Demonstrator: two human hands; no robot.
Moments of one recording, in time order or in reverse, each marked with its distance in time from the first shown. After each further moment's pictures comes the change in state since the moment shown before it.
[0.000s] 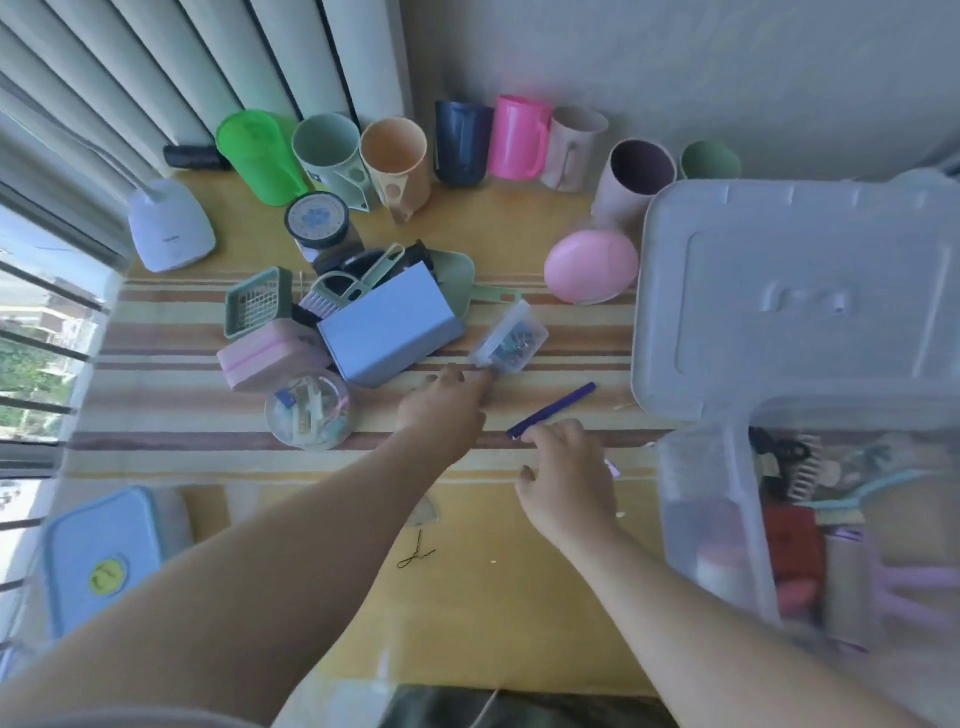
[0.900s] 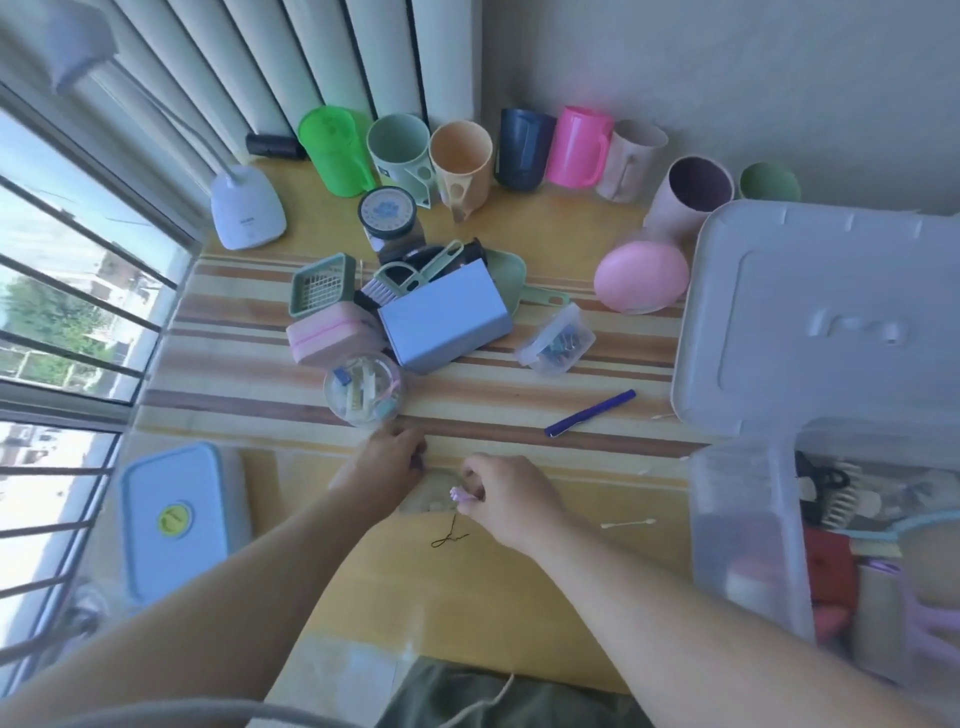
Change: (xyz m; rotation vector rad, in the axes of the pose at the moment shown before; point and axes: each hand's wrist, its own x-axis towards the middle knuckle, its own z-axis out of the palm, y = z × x) left_hand -0.090 -0.118 0.057 -0.253 0.110 -0.090; right_hand -0.009 -0.071 0.030 0.055 -0.393 -0.288
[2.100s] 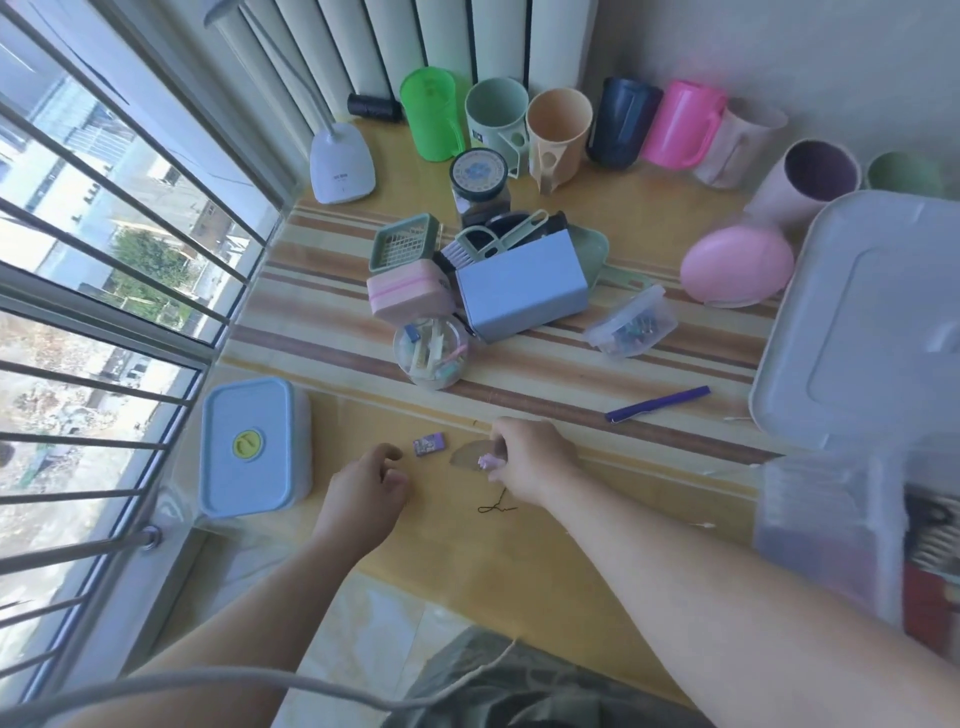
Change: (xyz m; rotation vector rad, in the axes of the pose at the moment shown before) left_hand -0.106 -0.040 0.016 -0.316 0.157 -0.444; right_hand 0.033 -0.020 0.019 -0.048 -0.060 0.000
